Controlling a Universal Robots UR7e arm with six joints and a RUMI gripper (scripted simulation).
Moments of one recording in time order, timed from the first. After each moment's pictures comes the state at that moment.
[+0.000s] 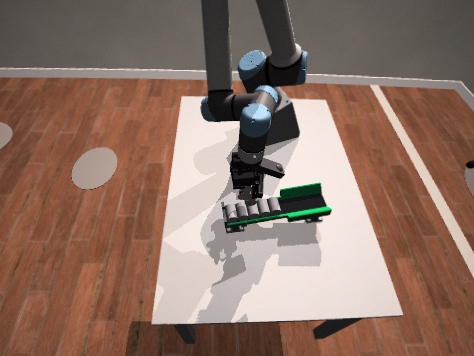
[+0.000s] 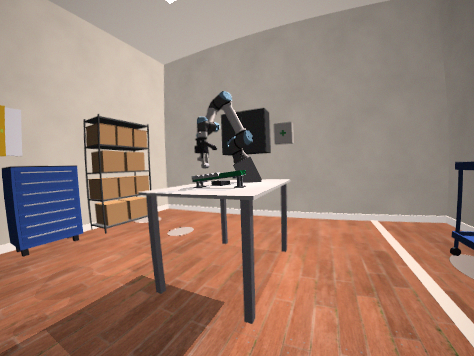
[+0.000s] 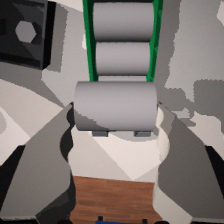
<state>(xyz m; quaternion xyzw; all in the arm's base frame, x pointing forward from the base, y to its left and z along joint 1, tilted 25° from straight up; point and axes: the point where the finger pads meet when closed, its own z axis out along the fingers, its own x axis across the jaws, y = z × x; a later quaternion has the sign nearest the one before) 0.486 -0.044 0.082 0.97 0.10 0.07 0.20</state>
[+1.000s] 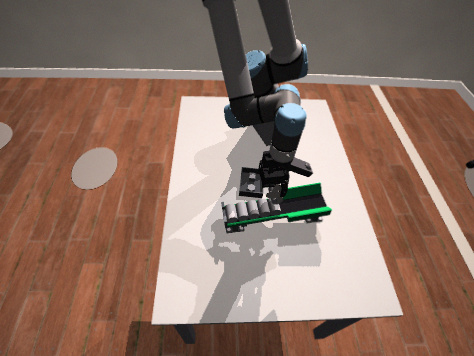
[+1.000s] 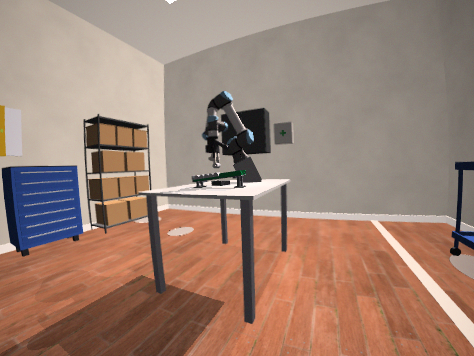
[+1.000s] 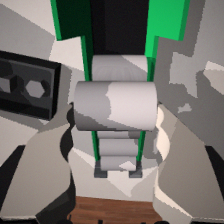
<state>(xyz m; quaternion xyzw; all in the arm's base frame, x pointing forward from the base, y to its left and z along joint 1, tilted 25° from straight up) 0.474 0.040 0.042 0.97 0.11 0.07 0.20</state>
